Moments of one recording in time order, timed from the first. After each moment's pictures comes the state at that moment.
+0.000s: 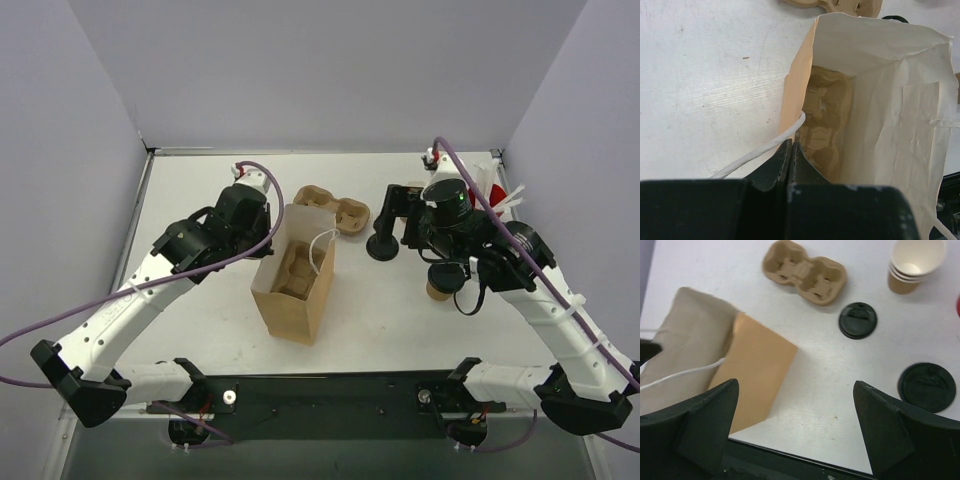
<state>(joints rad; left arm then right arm) -0.73 1.24 1.42 -0.94 -0.29 -0.50 0.79 1.17 1.58 -0.98 0.34 0.51</state>
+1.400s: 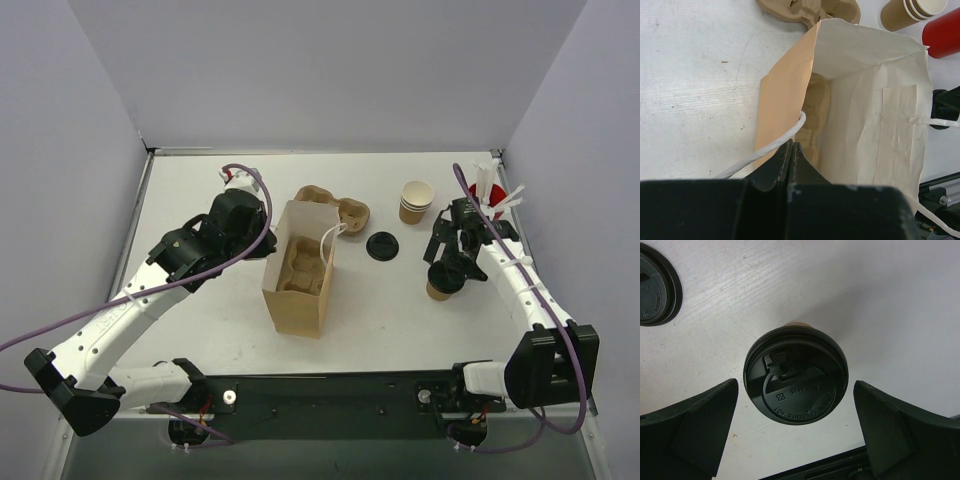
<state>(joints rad) -0.73 1.17 1.33 -0.82 -0.28 -0.66 0.11 1.29 1.00 -0.86 0.25 0.45</state>
